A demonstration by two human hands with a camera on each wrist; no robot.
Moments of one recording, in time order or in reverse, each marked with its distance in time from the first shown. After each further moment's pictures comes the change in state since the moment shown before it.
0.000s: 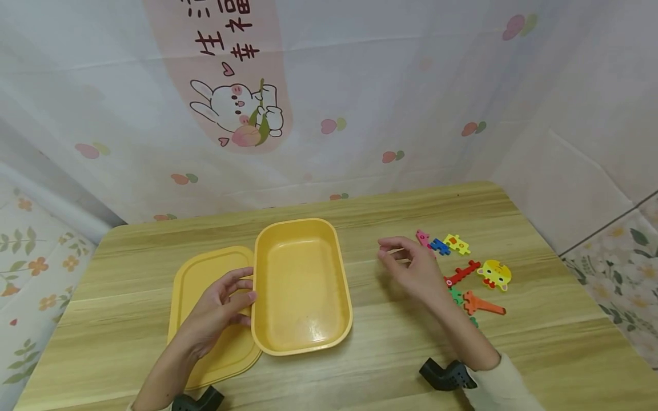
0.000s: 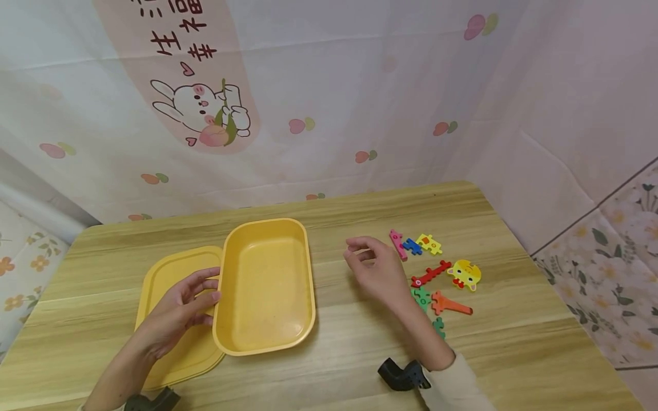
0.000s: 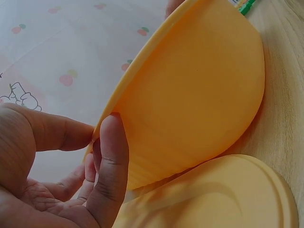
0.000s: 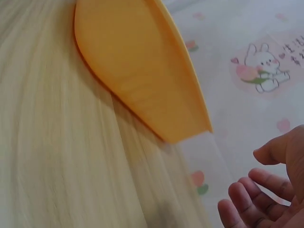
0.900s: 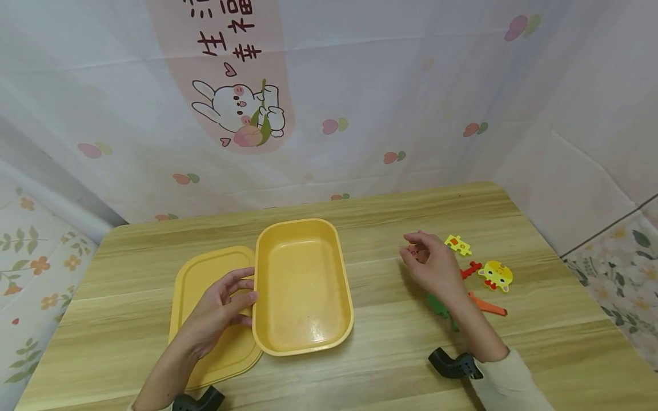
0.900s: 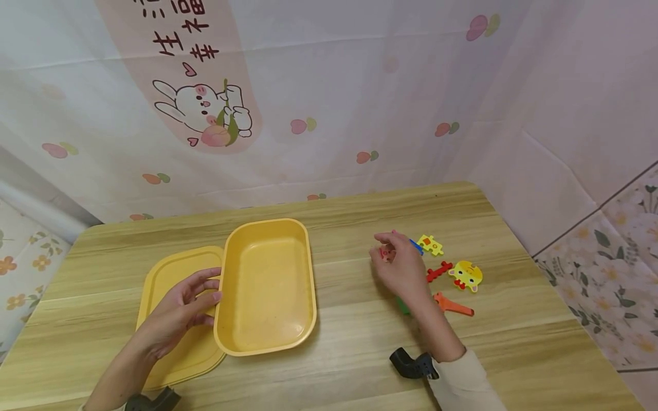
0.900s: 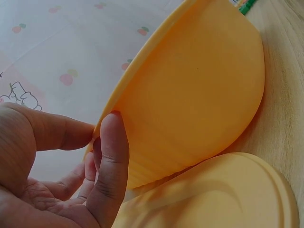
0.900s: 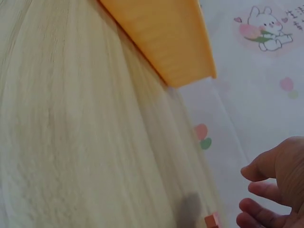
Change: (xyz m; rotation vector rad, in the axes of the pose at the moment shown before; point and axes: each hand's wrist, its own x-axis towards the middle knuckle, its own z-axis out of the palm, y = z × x) left_hand 0.000 -0.001 0.000 -0.014 -0.013 0.010; right_hand 0.009 0.032 -0.021 -0.185 0.094 0.003
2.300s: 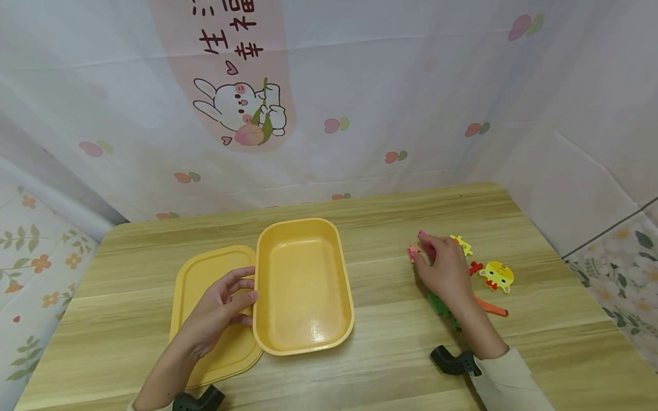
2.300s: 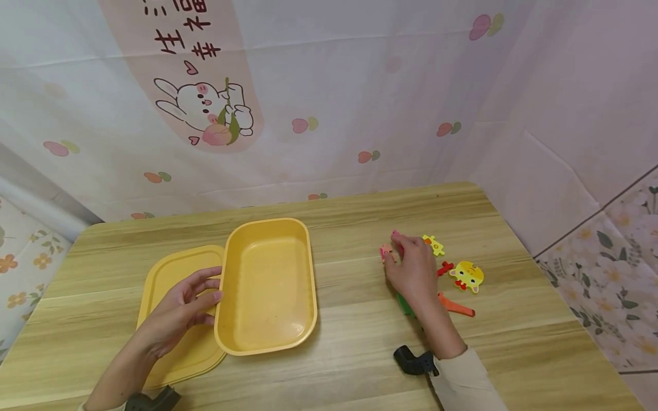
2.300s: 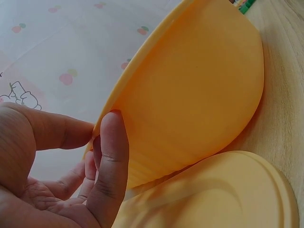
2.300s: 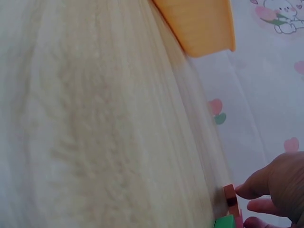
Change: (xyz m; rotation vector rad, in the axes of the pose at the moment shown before) left_hand -0.001 -0.002 -0.001 0.002 -0.024 0.023; right_hand -0.001 0.021 0.000 -0.205 0.070 0.048
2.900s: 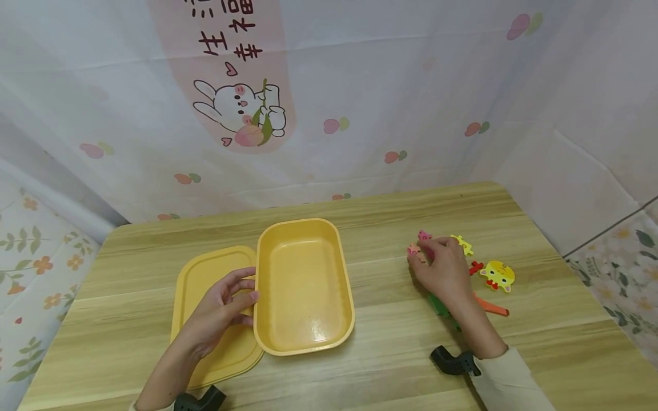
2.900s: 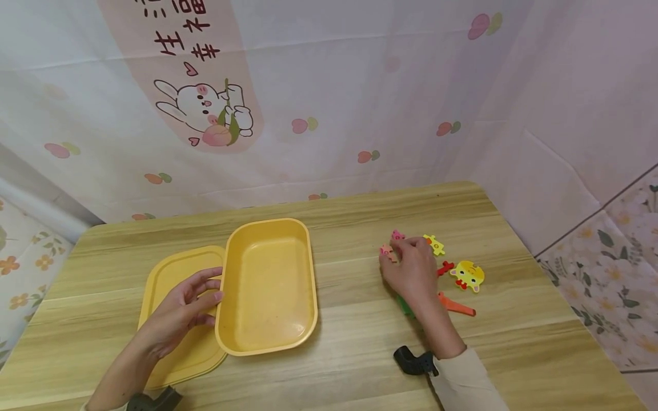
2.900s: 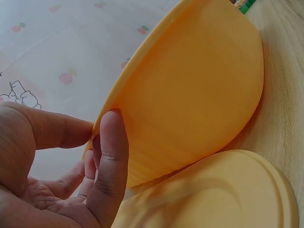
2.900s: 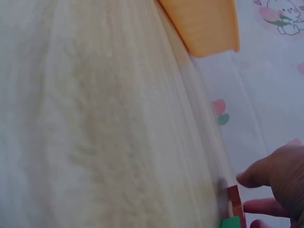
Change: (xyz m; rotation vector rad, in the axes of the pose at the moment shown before) left_hand 0.000 0.000 0.000 -0.003 0.003 -0.012; right_hand -0.001 0.001 0.003 -0.012 -0.006 0.031
